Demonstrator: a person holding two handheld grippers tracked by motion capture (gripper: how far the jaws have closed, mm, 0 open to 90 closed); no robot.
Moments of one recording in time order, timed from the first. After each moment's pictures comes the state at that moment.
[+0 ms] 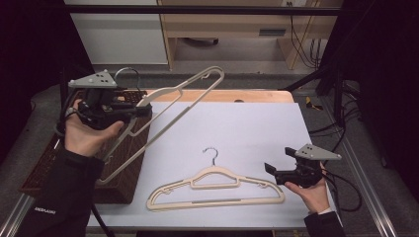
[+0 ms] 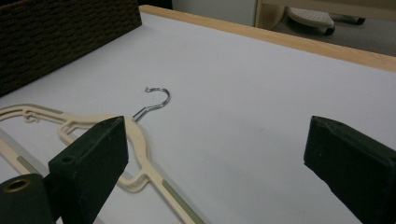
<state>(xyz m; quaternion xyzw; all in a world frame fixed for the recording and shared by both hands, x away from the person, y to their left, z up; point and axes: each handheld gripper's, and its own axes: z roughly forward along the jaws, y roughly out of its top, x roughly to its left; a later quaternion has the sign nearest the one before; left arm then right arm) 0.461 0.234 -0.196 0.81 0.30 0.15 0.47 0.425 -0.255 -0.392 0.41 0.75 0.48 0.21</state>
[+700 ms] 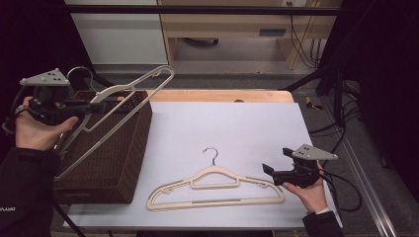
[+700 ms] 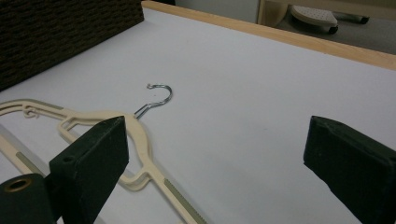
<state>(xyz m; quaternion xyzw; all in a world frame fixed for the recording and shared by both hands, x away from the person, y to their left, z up) 0.477 0.332 -0.208 0.81 0.36 0.21 0.41 0.426 -0.251 -0.395 0.40 0.75 0.48 0.21</state>
